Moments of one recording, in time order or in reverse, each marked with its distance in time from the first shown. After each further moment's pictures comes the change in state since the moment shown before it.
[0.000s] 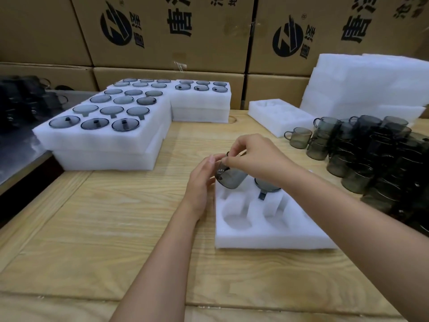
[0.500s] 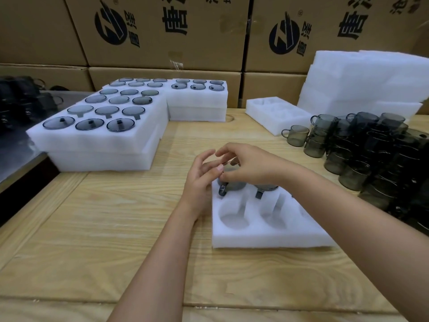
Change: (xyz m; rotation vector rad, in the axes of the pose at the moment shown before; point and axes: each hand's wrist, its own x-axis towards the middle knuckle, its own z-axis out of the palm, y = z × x) left_hand -0.003 0.000 0.001 -0.068 -0.016 0.002; right_hand 0.006 0.018 0.002 0.000 -0.303 -0.076
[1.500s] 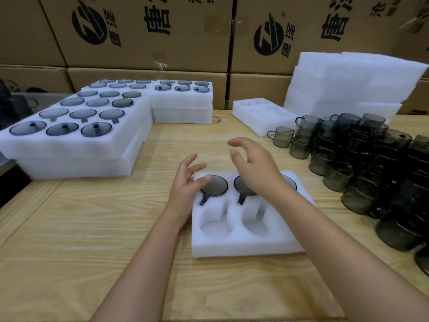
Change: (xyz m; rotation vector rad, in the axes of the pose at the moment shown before) left_hand 0.004 -0.010 0.006 0.113 0.066 -0.043; right_hand -0.009 0.036 0.003 0.045 0.560 -0.054
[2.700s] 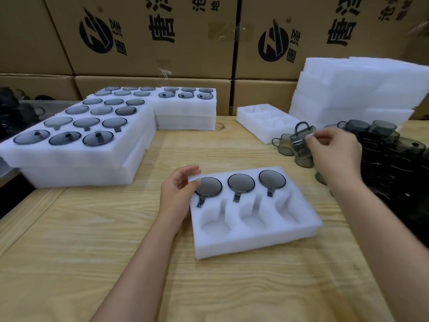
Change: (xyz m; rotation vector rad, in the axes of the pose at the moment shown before) left_hand 0.012 0.009 -0.005 0.092 0.225 0.069; right_hand 0.021 0.054 -0.089 -0.098 0.554 0.324
